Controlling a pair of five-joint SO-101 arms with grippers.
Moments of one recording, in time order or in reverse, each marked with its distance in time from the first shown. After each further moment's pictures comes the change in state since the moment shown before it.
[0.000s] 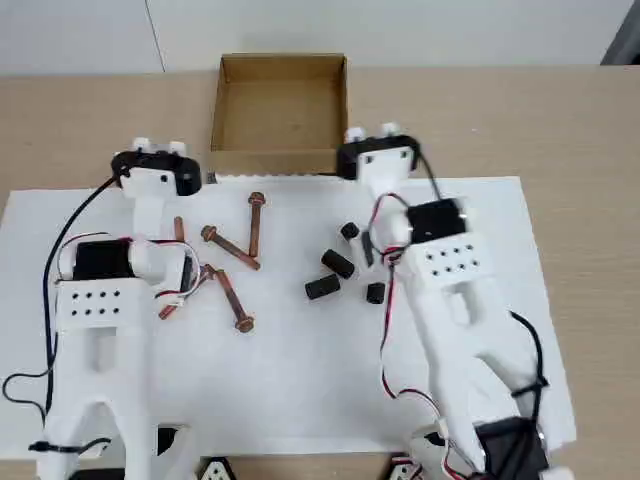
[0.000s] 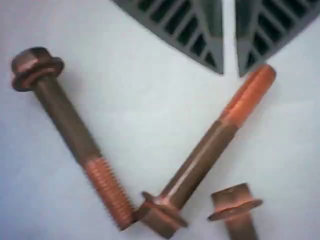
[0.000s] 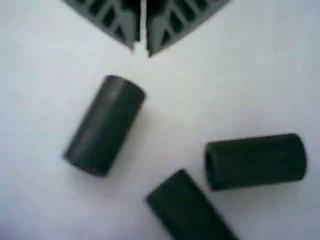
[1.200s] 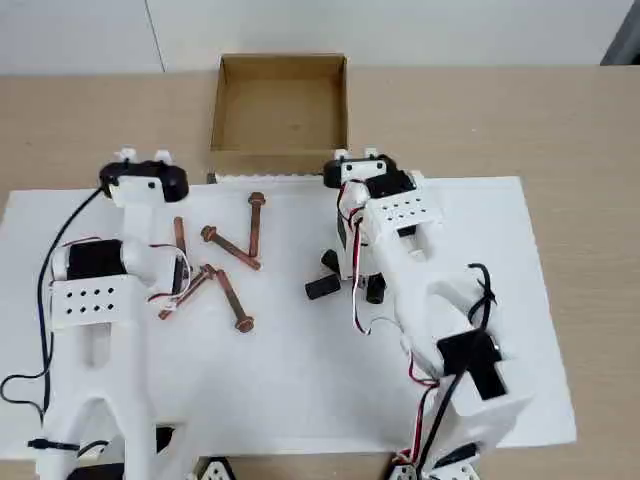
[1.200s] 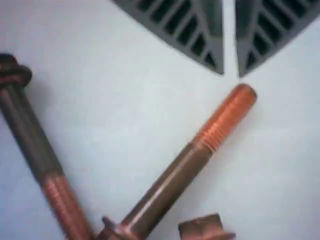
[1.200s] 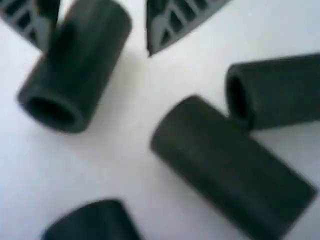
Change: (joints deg) left arm -2.5 0.6 2.7 0.0 0.0; right arm 0.4 26.8 -11.3 0.0 -5.4
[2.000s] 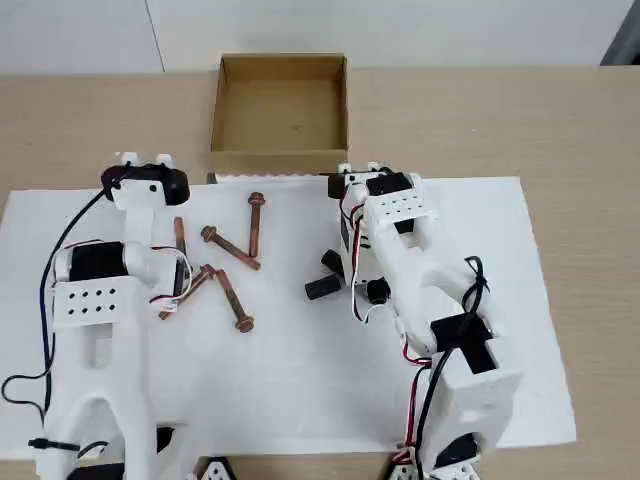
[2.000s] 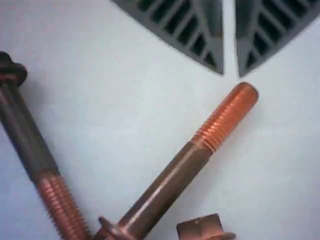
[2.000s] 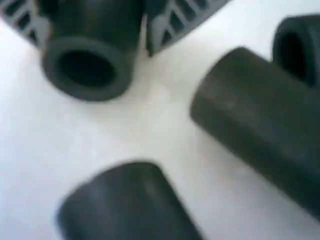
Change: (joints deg) left arm 0.0 0.0 0.9 -1.4 0.0; right arm 1.1 7.3 -1.3 -0.3 1.7
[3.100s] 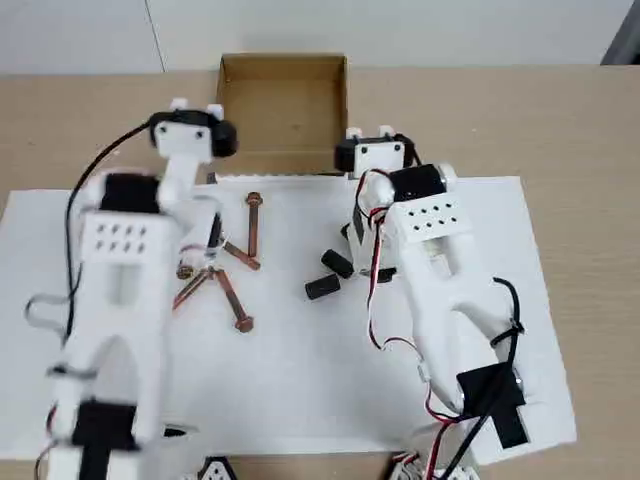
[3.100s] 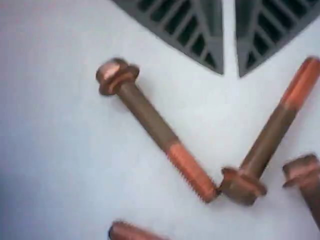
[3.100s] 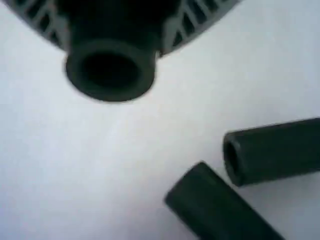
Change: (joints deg) left arm 11.8 21.6 -35.2 16.9 4.6; right arm 0.5 -19.6 0.3 6.6 0.8
